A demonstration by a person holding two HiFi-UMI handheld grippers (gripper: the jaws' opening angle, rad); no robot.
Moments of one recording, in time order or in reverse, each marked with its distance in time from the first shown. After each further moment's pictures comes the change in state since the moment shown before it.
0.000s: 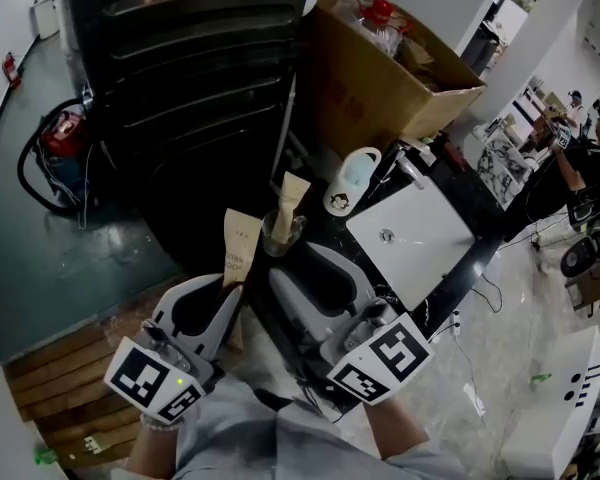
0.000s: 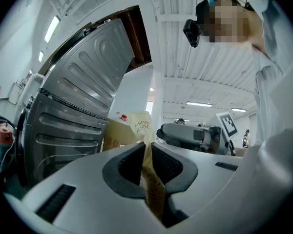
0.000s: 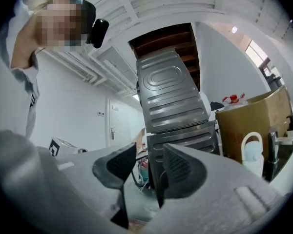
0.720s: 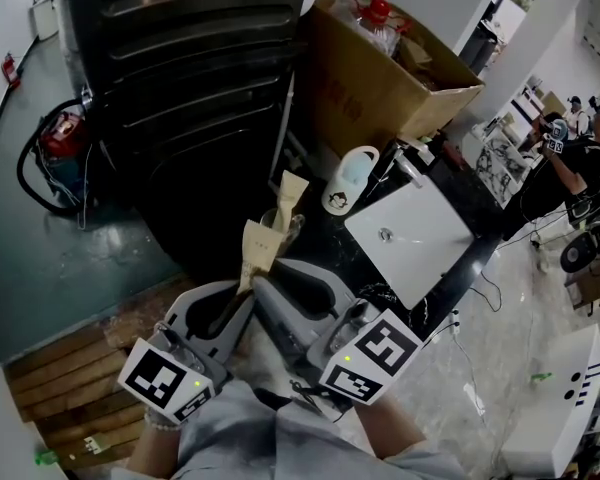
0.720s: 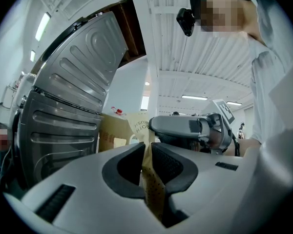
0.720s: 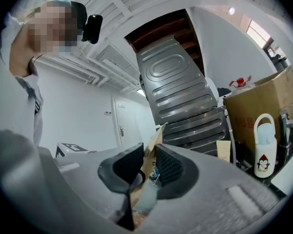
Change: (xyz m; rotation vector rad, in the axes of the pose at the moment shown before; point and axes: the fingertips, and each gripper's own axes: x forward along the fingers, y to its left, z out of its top) left arm 0.007 -0.017 -0.020 0.051 0.070 -0.051; right arm 0.008 0.024 -0.019 0.096 0.081 0.100
